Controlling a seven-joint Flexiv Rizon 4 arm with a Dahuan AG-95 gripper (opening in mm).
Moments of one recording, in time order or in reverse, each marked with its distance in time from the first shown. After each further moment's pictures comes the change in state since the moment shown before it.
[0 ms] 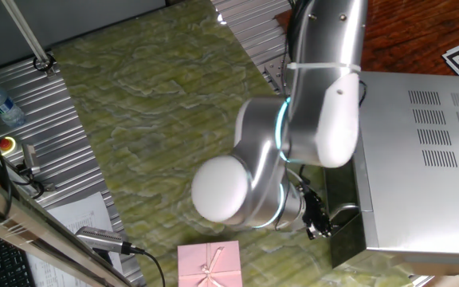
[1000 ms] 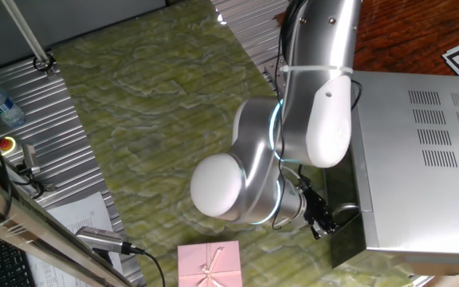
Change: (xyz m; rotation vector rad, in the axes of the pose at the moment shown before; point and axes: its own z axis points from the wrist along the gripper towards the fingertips) arm 0.004 0.005 0.016 -0.045 0.015 -0.044
